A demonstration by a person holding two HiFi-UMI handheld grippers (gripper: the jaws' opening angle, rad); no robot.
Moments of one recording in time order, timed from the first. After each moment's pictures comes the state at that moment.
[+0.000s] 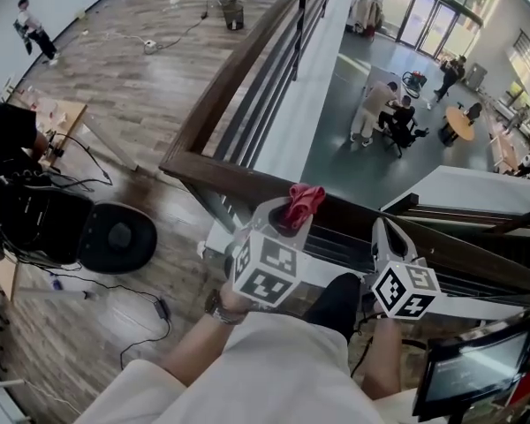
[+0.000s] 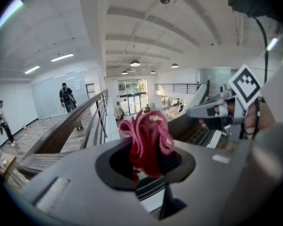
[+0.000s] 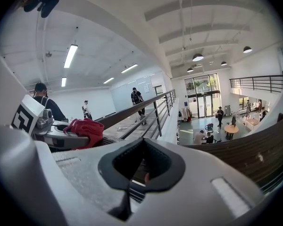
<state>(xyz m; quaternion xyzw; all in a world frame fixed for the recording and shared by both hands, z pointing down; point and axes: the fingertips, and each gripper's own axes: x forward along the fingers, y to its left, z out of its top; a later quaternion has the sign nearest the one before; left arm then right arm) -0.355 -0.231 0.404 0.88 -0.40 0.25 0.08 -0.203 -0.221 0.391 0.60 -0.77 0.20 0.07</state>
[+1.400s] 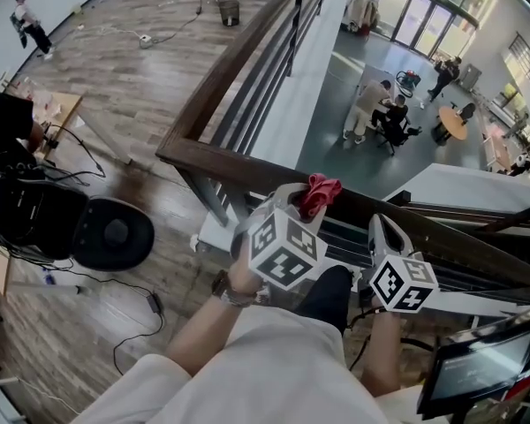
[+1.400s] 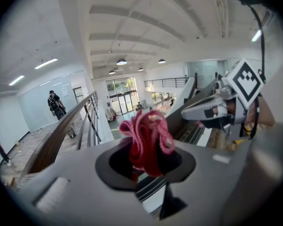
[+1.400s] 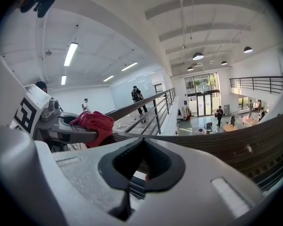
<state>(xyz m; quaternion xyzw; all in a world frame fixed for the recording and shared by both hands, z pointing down) -0.321 -0.239 0.399 0.90 -0.34 0.29 0.04 -0.204 -0.218 0.394 0.60 -0.77 0.20 0.09</state>
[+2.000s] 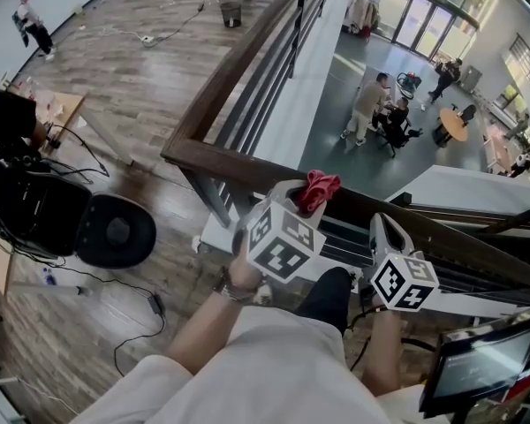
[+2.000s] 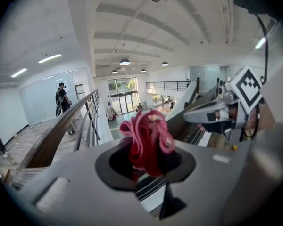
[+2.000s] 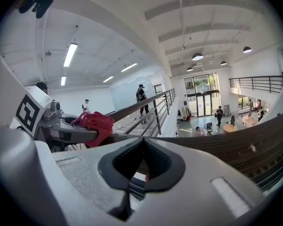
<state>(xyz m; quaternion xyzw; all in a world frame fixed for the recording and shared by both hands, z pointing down) -0.329 -0.238 0.396 0.90 -0.34 0.27 0.07 -0.207 -0.213 0.392 0.61 -0.77 0.20 0.08</state>
